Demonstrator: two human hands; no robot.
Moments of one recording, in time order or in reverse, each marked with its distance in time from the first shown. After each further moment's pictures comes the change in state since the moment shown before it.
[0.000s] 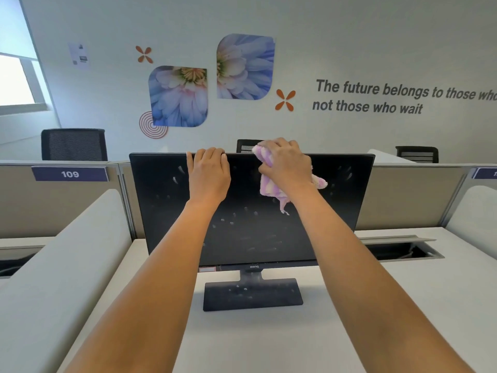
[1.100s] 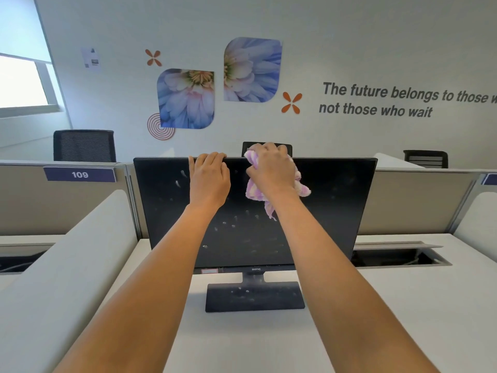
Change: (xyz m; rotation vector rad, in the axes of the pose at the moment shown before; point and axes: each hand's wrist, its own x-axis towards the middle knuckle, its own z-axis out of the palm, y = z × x) left_hand -0.001 -0.007 -0.001 -0.029 -0.003 0.000; right_hand 0.005 -0.035 0.007 0.067 0.012 0.093
